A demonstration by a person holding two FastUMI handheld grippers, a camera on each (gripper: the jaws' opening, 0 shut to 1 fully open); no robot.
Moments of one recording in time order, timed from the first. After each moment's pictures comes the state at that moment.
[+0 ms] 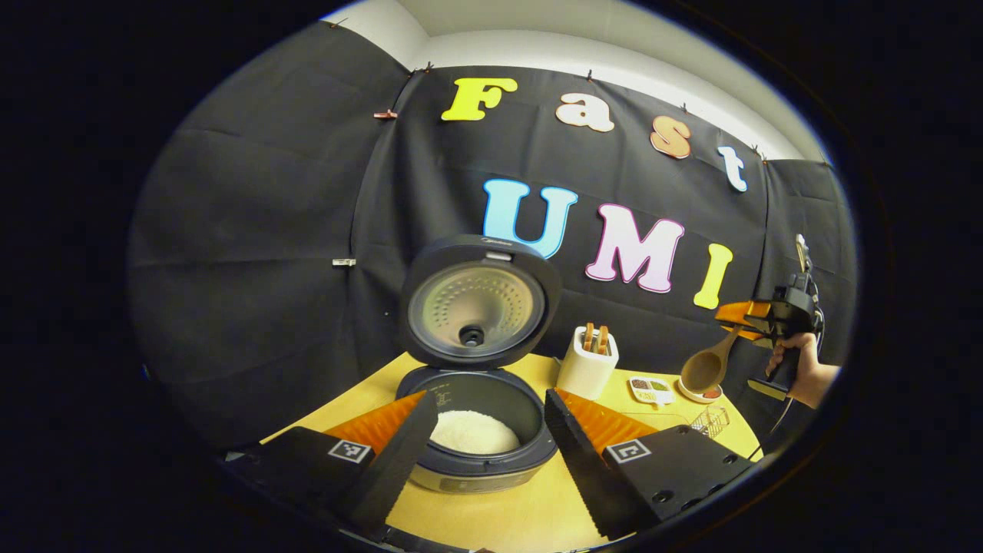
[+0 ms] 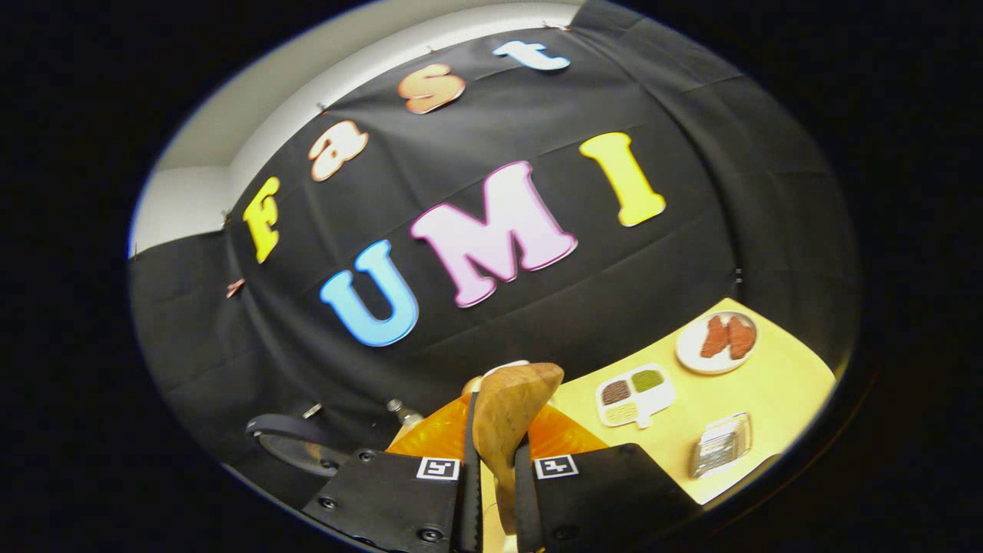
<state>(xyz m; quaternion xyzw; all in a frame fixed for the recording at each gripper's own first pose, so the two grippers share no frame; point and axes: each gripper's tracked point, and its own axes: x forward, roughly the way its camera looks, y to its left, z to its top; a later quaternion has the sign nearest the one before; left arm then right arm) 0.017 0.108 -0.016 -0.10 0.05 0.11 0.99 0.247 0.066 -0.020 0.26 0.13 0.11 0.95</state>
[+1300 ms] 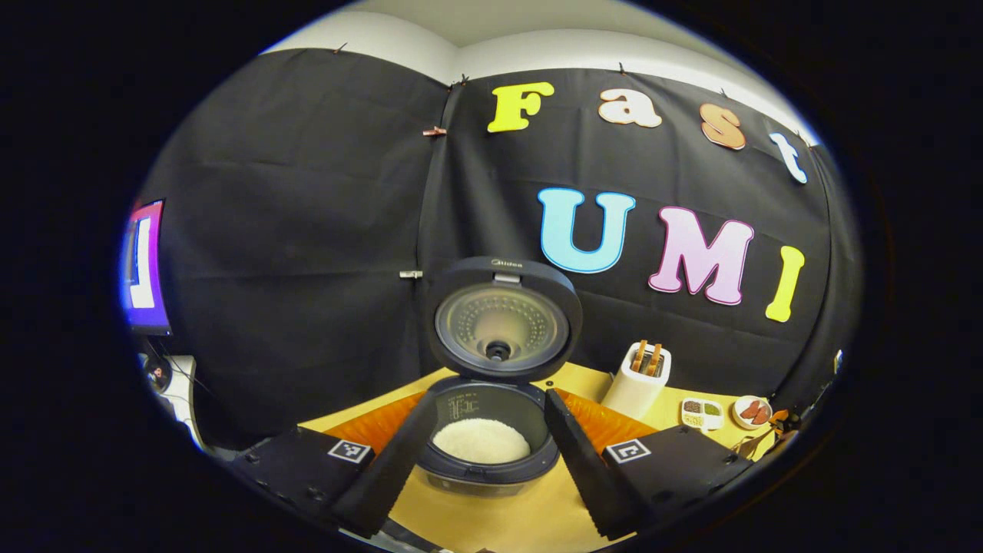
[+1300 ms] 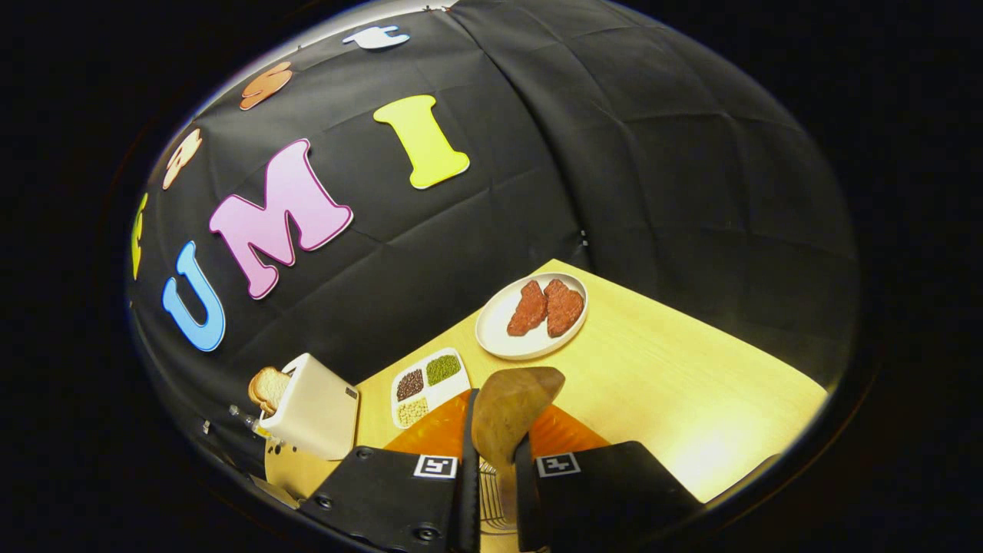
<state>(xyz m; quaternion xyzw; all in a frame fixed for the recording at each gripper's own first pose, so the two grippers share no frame) 0.032 0.088 0.020 -0.06 0.05 0.29 0.95 0.286 -0.117 -0.227 0.23 0.24 -0.09 0.94</state>
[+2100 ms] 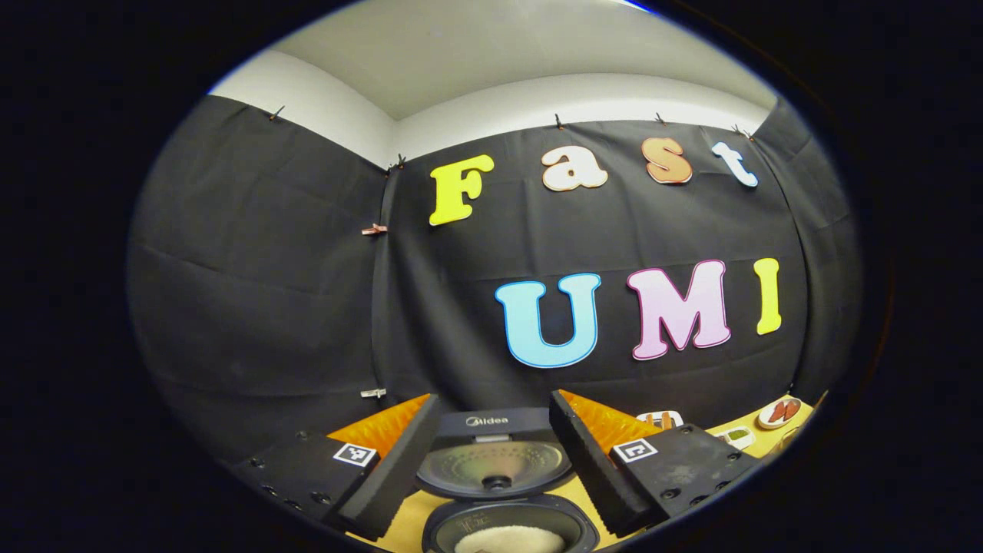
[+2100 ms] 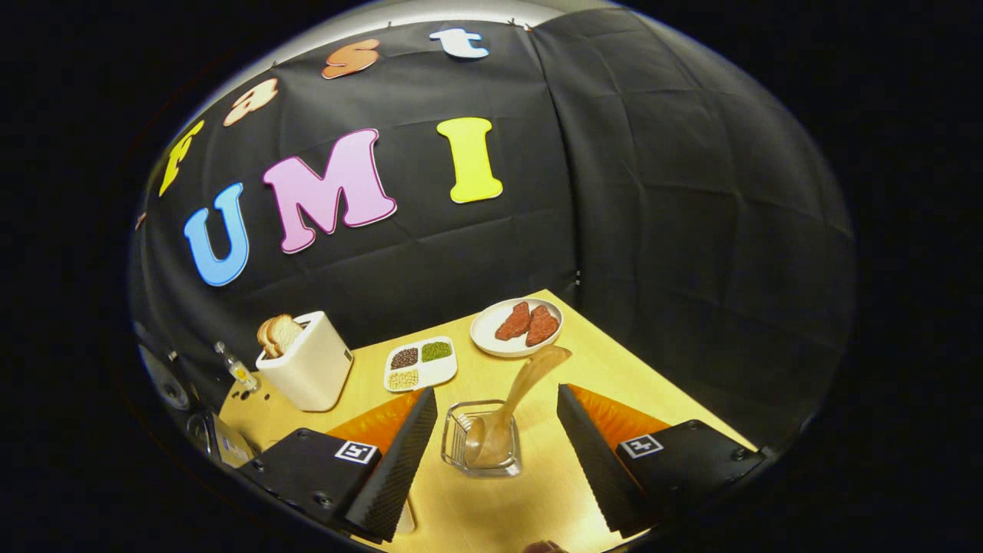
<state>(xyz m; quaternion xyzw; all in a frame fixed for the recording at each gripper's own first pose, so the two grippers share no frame) 0.135 0.161 0.143 0.07 -0.12 0.21 0.97 0.171 -0.125 -0.153 0.07 0.20 -0.08 0.97</state>
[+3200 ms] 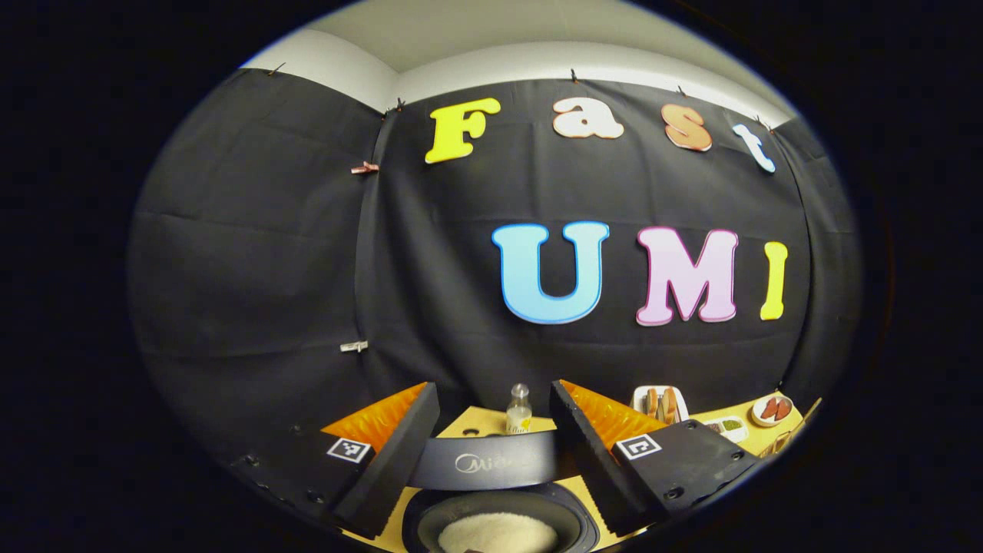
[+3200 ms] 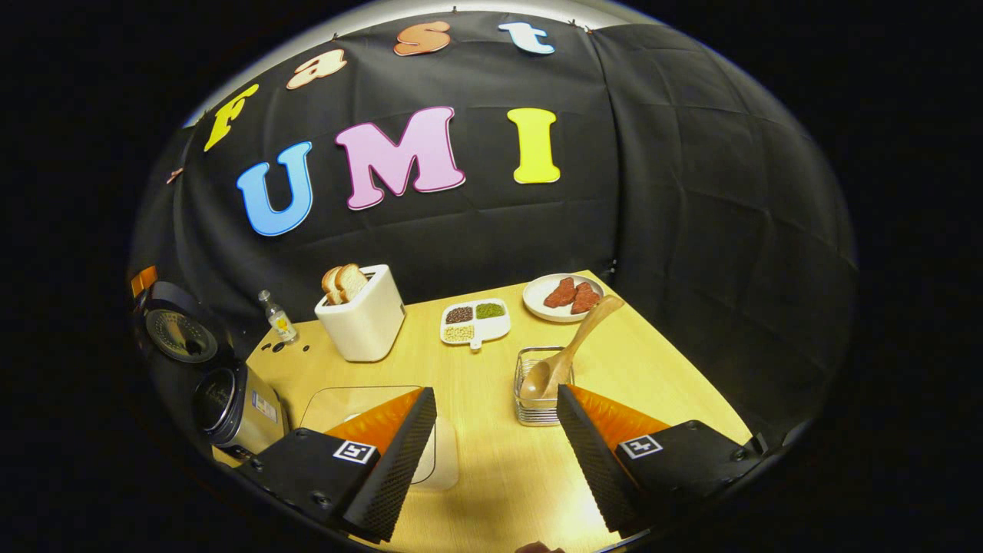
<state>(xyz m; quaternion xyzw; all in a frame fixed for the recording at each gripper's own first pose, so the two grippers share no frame) 0.168 0.172 0.076 0.00 0.01 0.20 0.98 0.107 -0.019 -0.157 0.04 0.25 0.00 0.97</state>
